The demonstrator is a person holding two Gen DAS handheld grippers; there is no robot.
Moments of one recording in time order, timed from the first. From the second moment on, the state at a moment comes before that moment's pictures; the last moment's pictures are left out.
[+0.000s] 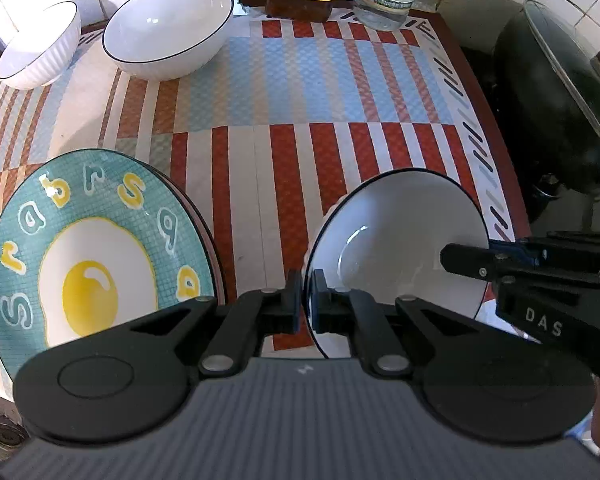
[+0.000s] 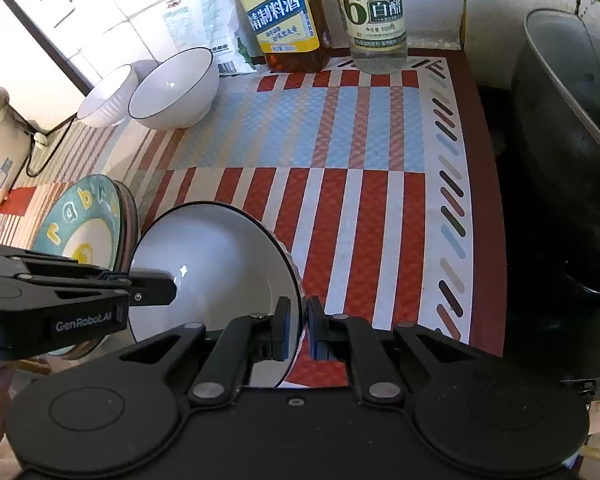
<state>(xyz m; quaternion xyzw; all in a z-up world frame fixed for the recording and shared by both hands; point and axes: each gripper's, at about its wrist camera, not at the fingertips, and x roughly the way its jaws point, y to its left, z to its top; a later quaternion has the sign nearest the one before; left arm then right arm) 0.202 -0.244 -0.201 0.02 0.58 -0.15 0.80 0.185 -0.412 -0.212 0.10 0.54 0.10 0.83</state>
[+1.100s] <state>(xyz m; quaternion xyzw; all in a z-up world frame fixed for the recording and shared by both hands) 0.199 -0.123 -0.098 0.01 0.55 -0.19 0.82 0.167 -0.358 -0.123 0.10 0.45 0.11 0.88</state>
